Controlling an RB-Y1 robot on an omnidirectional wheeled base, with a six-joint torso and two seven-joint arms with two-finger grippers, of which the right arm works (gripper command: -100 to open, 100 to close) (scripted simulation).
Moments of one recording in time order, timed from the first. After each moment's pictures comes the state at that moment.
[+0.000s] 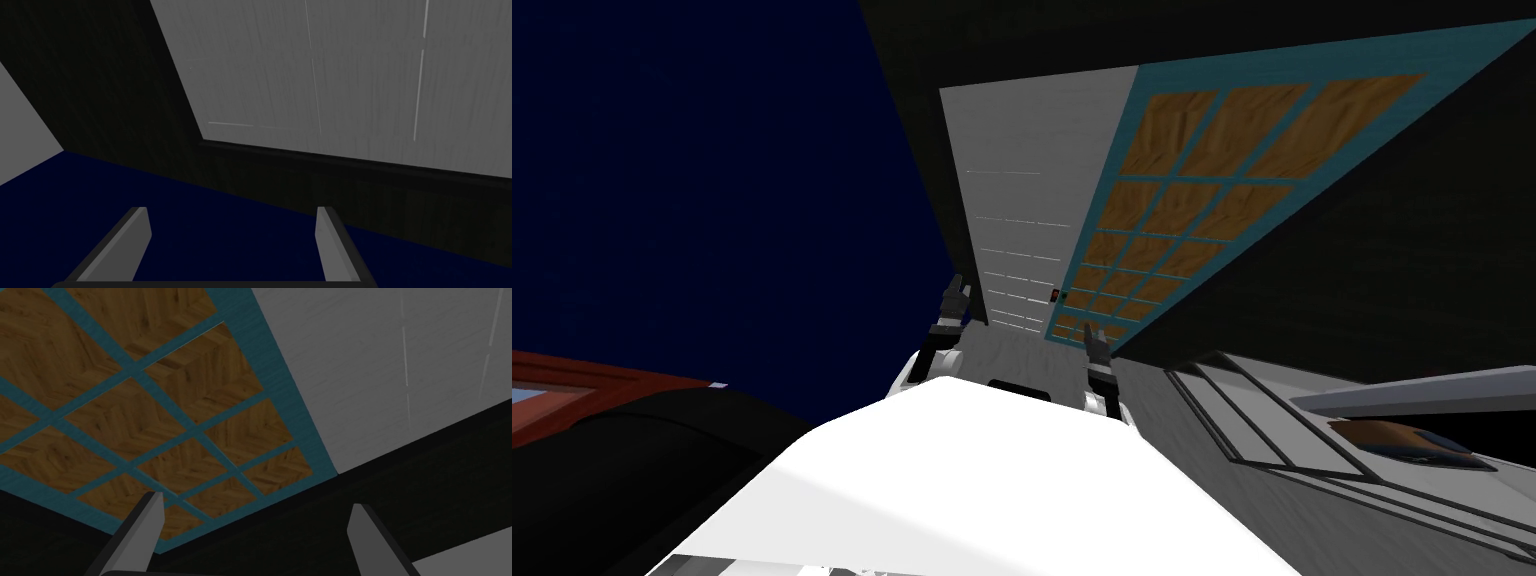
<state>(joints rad) 0.32 -0.10 -0.05 -1.58 0.06 -0.70 0.82</state>
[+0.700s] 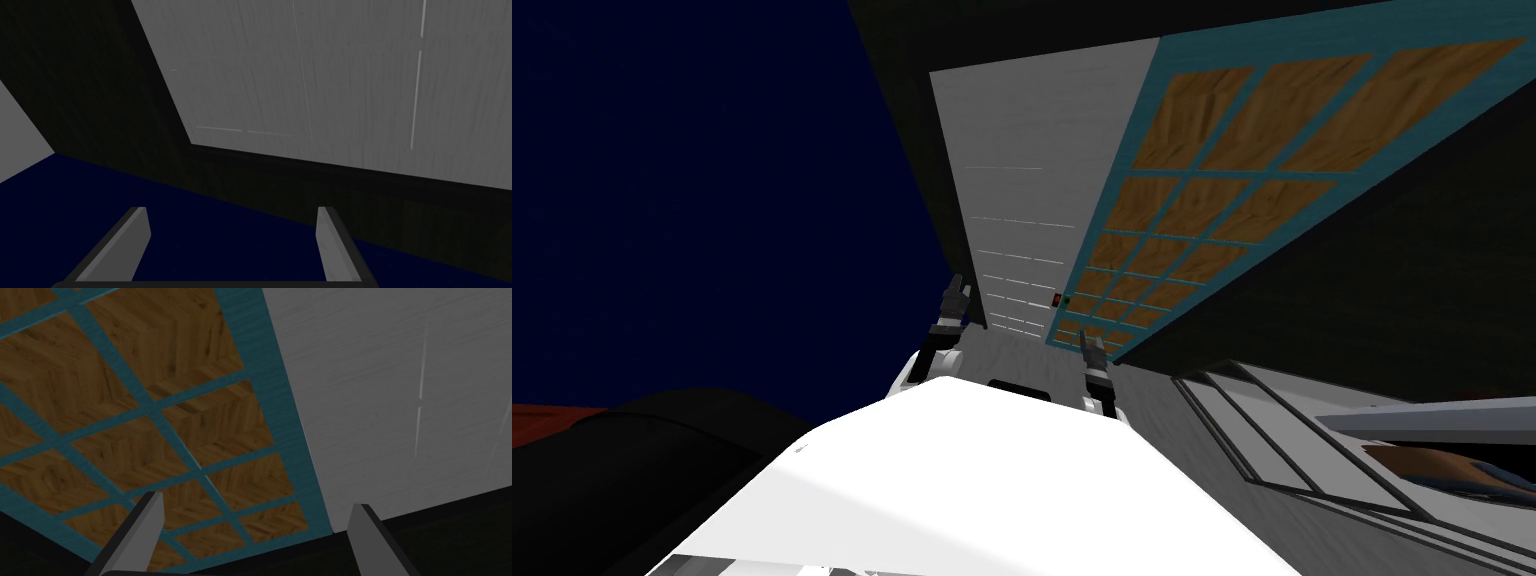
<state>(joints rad) 0.29 -0.10 -0.07 -1.42 0.07 -0.73 0.97</state>
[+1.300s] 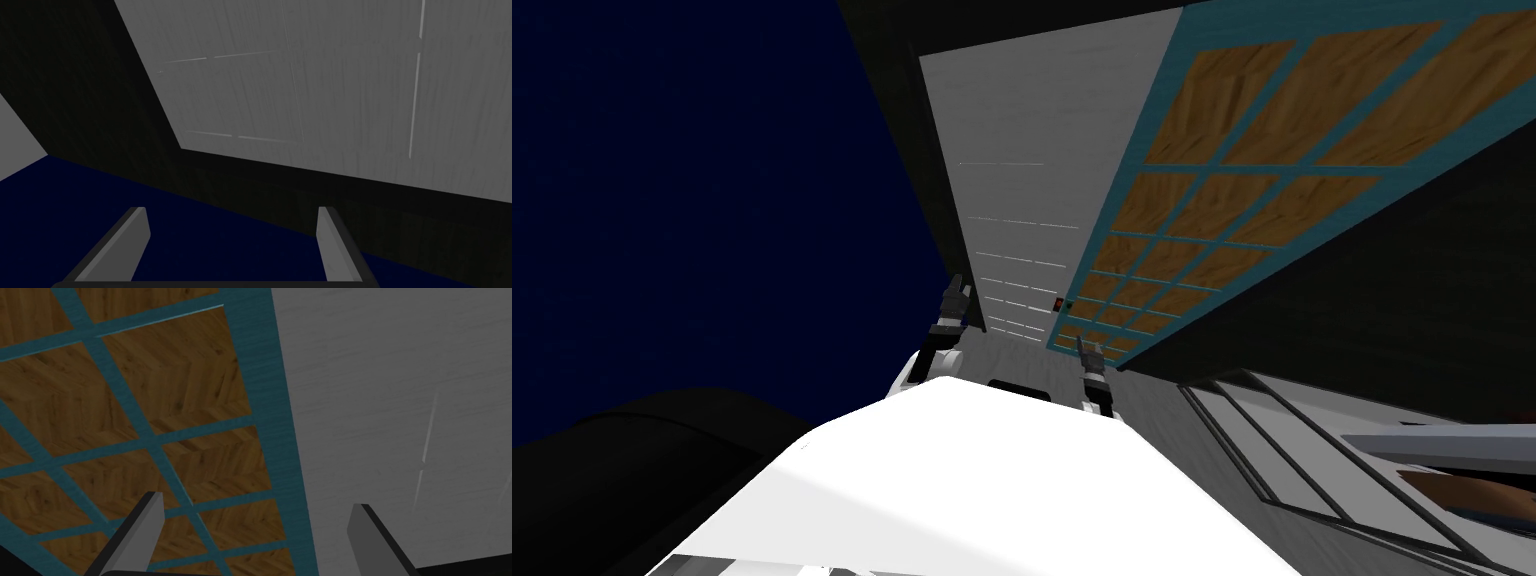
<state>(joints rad) 0.27 -0.10 -0.08 -1.29 0.07 -0.75 1.09</state>
